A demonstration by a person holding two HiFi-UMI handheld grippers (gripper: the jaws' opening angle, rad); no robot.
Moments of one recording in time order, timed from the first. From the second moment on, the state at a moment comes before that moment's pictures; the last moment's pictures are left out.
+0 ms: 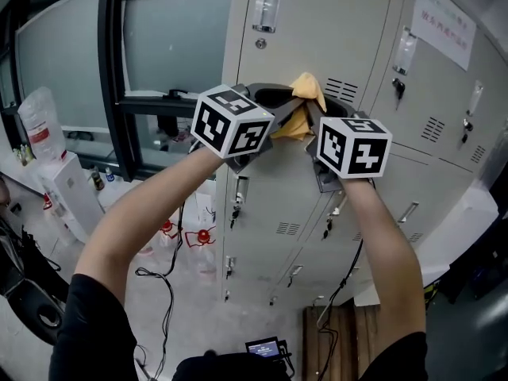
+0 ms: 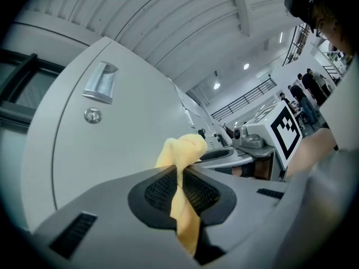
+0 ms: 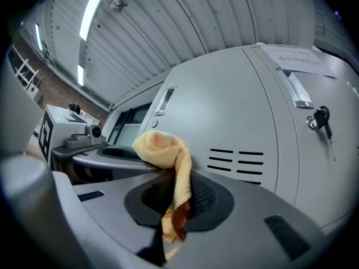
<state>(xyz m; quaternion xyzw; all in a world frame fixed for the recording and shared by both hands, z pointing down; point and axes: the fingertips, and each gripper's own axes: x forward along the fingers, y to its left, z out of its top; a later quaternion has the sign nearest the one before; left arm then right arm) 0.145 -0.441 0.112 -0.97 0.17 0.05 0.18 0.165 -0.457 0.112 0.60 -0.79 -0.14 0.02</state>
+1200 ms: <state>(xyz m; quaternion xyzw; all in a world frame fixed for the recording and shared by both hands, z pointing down) 0.266 -0.410 0.115 -0.98 0.13 0.04 0.17 0.287 -0.425 0.116 0.63 -0.77 -0.13 0.00</state>
